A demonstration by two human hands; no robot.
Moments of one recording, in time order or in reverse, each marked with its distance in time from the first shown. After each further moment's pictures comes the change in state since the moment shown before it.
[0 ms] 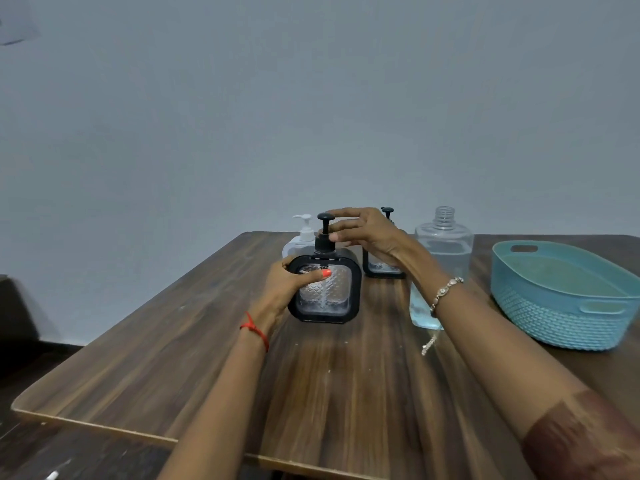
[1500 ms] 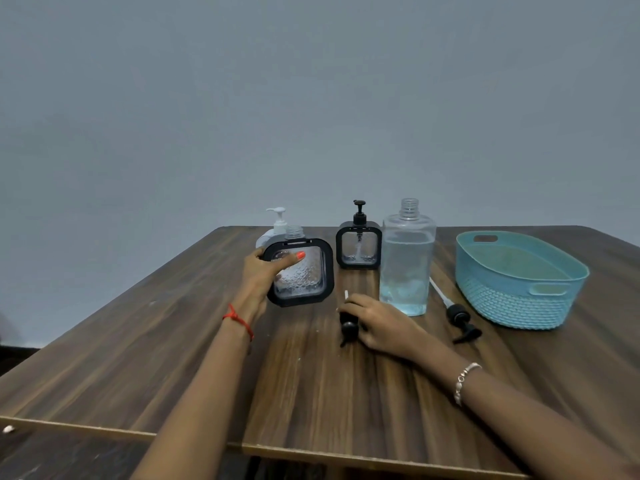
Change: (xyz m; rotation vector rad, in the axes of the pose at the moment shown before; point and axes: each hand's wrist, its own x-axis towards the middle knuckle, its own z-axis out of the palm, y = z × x) left_hand 0.009 -0.008 0.016 -0.104 0.182 -0.003; right_hand -0.117 0.096 0.006 -1.121 -0.059 -0.240
